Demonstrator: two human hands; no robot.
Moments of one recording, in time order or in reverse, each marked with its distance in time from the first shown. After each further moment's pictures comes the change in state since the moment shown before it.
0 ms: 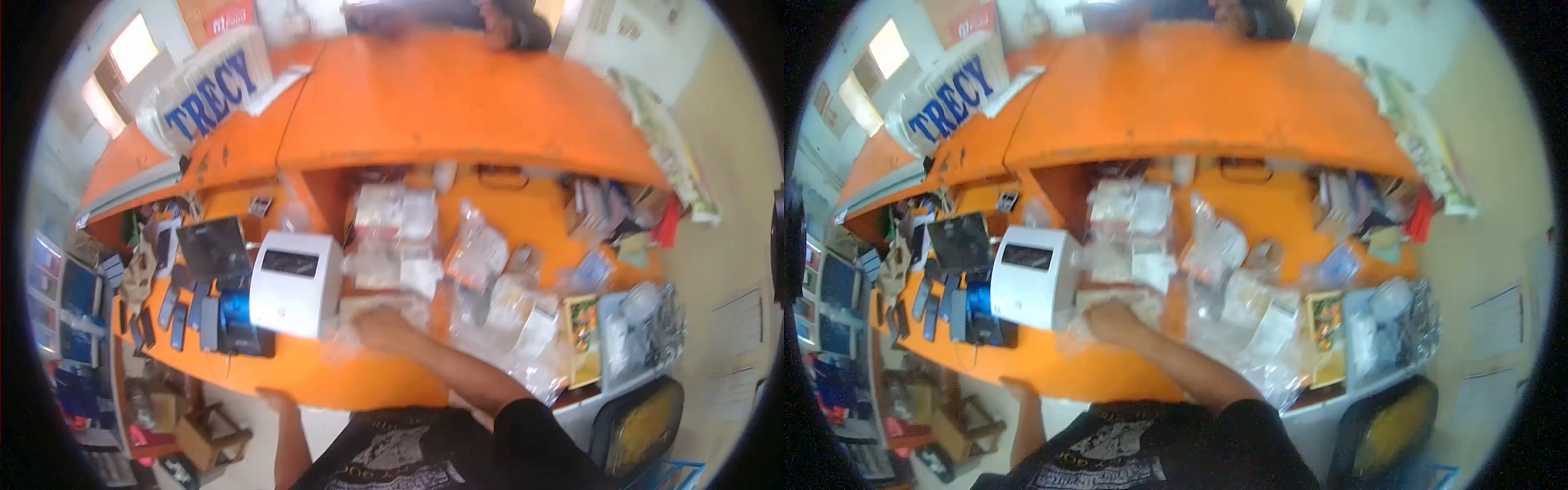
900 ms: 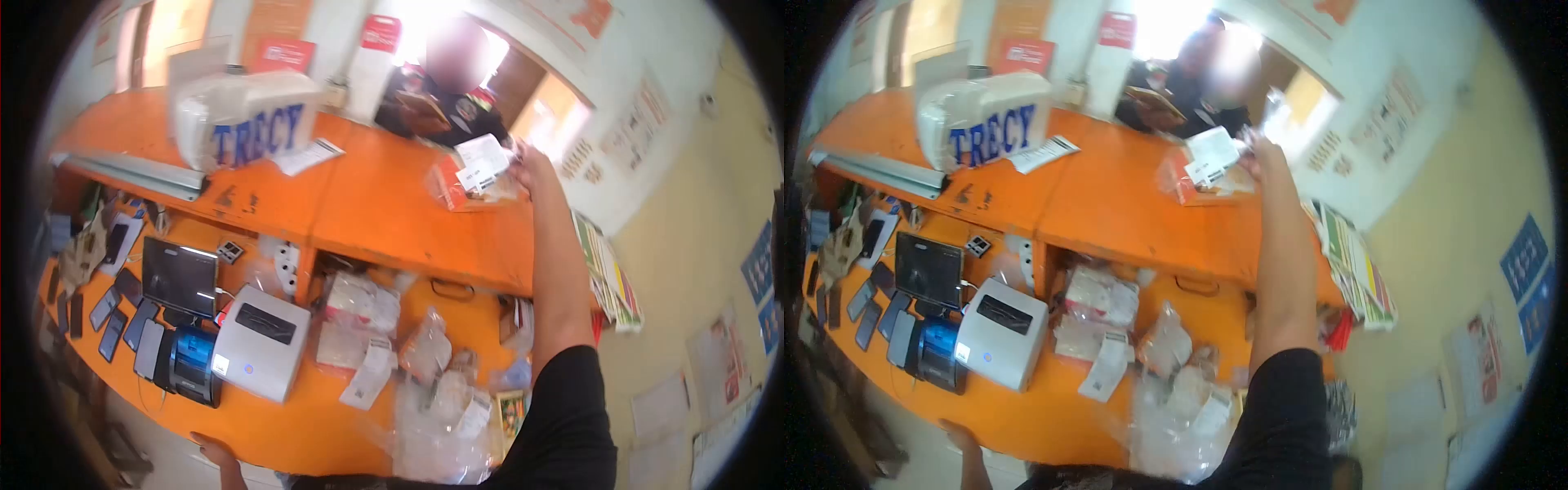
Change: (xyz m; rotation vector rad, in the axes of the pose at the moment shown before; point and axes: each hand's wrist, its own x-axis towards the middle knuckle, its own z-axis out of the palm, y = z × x) left_hand -0.017 -0.015 0.002 0.511 0.310 -0.114; right_hand 0.100 0.214 -0.534 1.056 0.982 0.516
